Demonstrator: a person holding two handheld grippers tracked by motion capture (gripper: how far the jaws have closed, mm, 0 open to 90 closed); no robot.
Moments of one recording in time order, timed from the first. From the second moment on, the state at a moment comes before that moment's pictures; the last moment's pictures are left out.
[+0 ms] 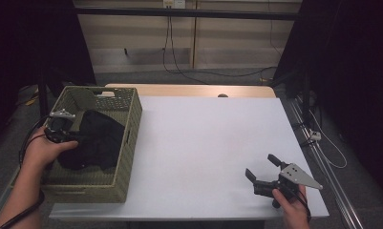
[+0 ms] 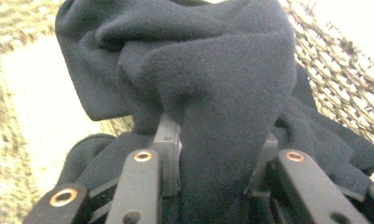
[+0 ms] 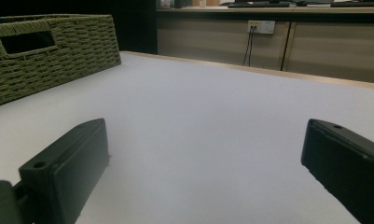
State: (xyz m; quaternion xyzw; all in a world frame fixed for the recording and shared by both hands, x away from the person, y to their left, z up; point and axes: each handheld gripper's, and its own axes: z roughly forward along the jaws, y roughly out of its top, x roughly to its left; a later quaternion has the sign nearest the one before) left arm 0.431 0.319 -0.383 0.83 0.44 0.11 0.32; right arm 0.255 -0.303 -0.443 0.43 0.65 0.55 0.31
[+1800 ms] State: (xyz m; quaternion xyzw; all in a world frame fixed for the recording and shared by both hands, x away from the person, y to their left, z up) left arm 0.432 0.257 -0.424 0.84 0.44 0.04 0.30; right arm 0.255 -0.304 -0.443 0.42 0.65 0.54 0.32
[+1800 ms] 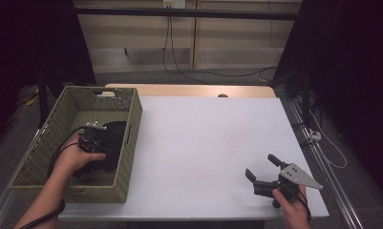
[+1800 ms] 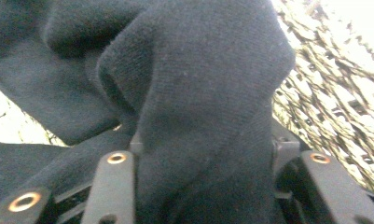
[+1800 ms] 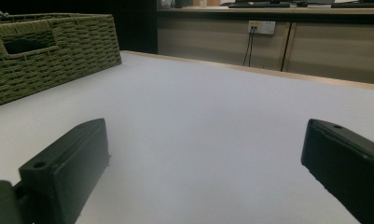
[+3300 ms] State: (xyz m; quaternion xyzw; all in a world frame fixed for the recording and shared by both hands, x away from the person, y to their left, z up) left arm 0.441 0.264 -0.254 0.80 0.48 0.11 0.35; right arm 0.255 -0.304 -0.443 0.42 0.65 0.54 0.32
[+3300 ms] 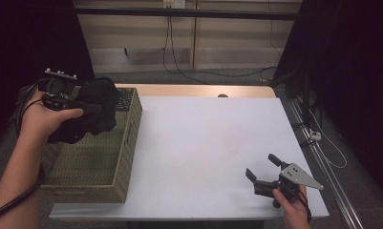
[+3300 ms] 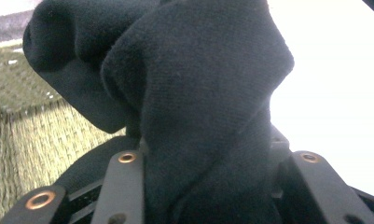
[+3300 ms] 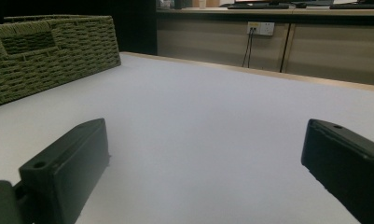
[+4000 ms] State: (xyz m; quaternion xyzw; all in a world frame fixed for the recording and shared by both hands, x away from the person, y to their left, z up) left arm 0.443 0.222 -0.239 0.81 0.45 0.11 0.37; right arm 0.255 -0.304 -0.443 0.42 0.65 0.54 0.32
